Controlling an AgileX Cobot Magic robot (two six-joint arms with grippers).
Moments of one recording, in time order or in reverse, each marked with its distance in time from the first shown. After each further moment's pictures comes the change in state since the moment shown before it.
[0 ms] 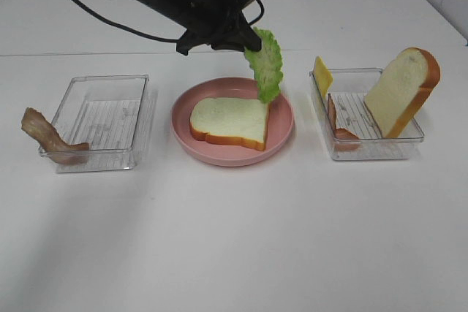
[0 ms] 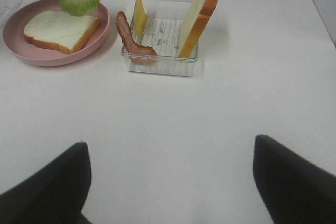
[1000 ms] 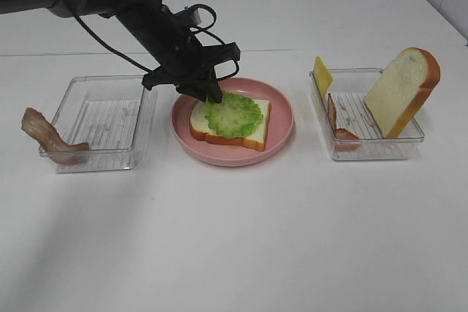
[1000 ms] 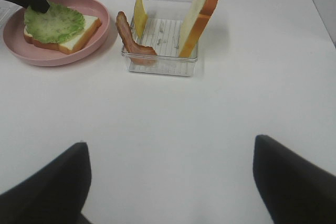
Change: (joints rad) left arm 0.012 0.061 0.000 0.393 0.107 -0.270; right arm 0.000 0.000 0.000 0.000 0.000 0.000
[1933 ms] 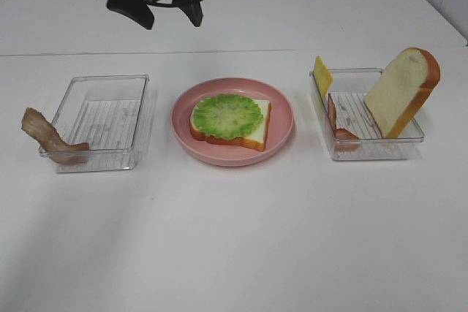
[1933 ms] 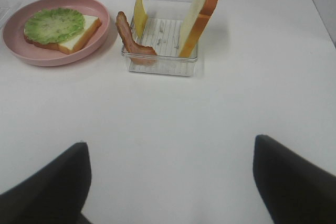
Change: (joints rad) left arm 0.000 -0.307 -0.009 0.350 0.148 -0.063; right arm 0.000 0.000 0.000 0.000 0.000 0.000
